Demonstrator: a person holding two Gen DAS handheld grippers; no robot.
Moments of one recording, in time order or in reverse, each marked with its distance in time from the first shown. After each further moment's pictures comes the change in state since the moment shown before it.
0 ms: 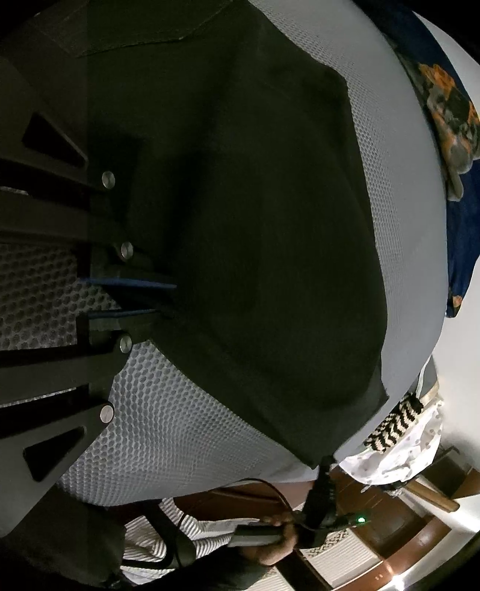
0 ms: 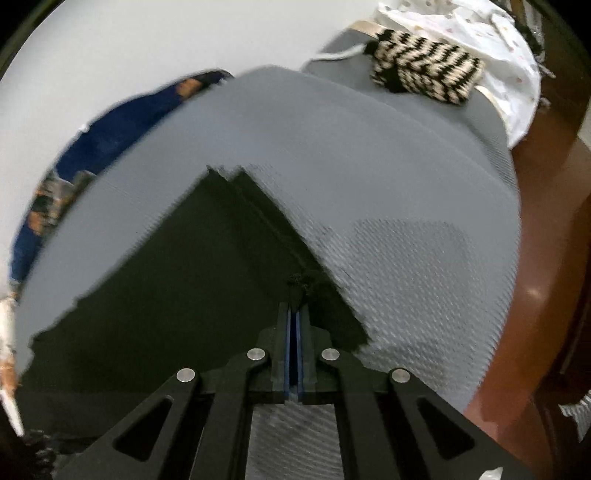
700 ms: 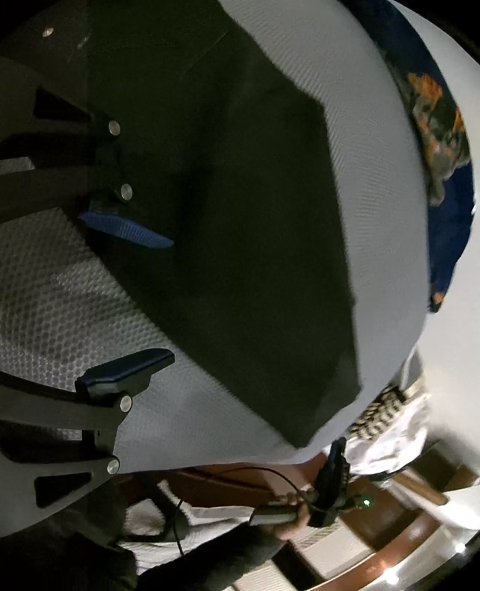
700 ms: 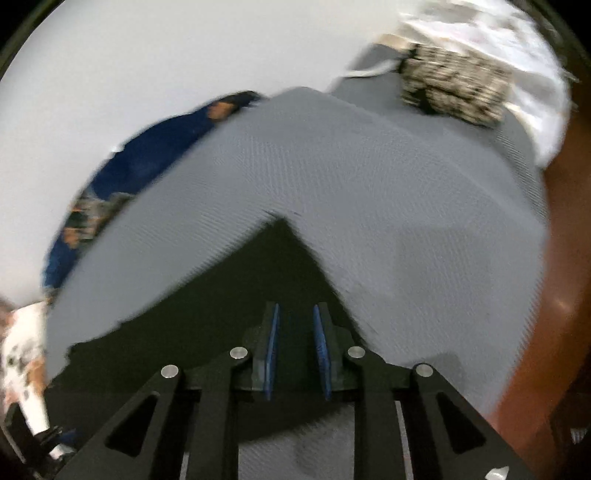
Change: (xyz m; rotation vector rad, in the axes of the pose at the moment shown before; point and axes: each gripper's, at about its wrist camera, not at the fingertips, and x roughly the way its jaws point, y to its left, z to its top) left arm -0.049 0.003 0.007 -0.027 -0.055 -0.029; right arm -0.009 0.013 0.067 -0.094 -0.033 0.251
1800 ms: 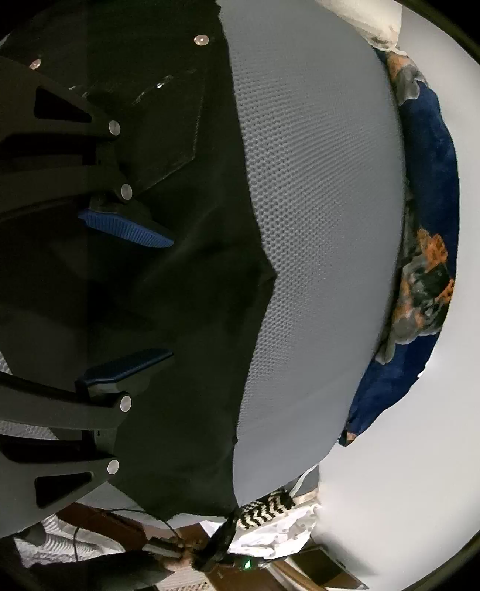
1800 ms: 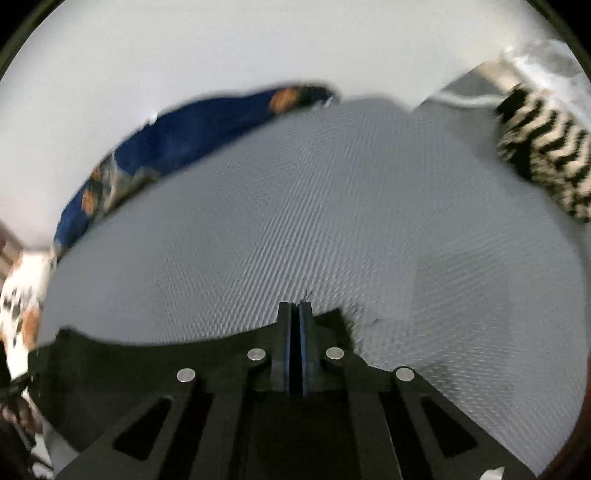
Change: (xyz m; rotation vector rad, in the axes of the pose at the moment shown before) left arm -0.018 0.092 0.033 -0.393 -0.194 0.217; right arm 0.051 0.026 0.060 -0.209 -0.043 0.014
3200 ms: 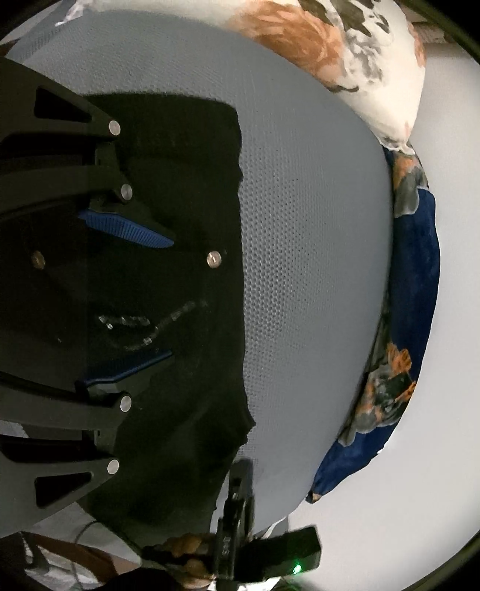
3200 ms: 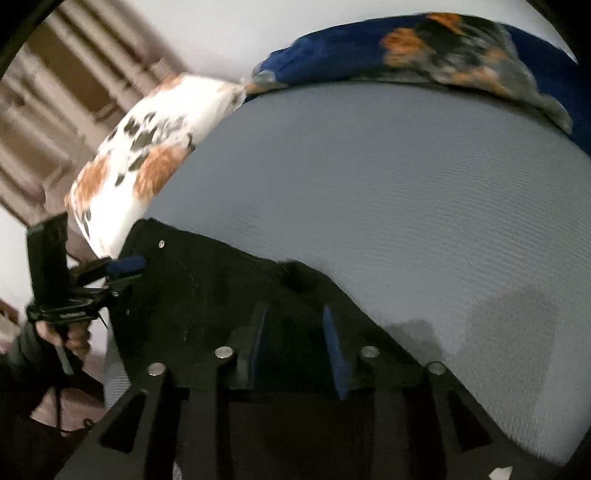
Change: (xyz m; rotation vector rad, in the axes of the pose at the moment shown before) left arm -0.060 0.121 -0.029 -0.081 -0.081 0.195; right arm 0.112 0.420 -0.080 -0.631 0.426 0.601
